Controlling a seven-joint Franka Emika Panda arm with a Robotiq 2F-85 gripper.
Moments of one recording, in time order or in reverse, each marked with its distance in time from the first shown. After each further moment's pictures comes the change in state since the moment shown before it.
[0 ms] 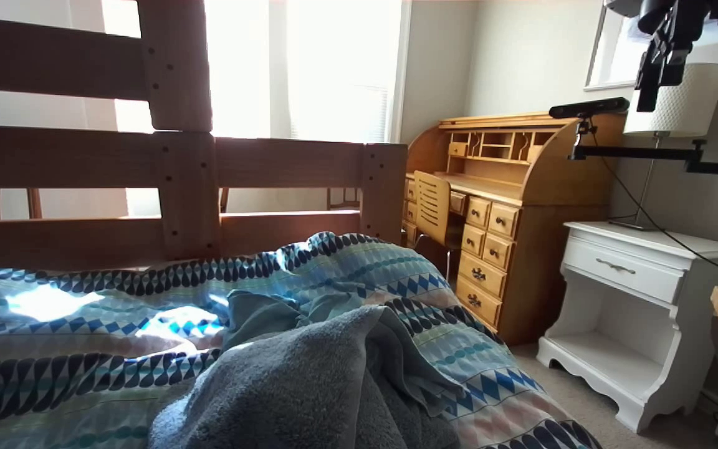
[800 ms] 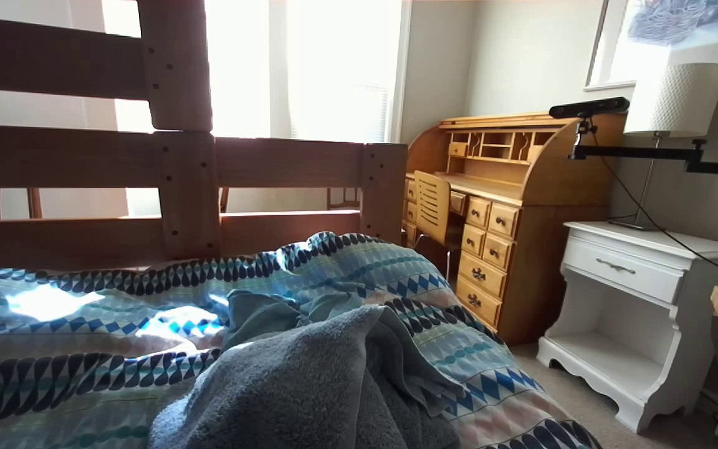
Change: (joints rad) arm 0.202 0.181 0.276 0.389 0.218 0.112 0.097
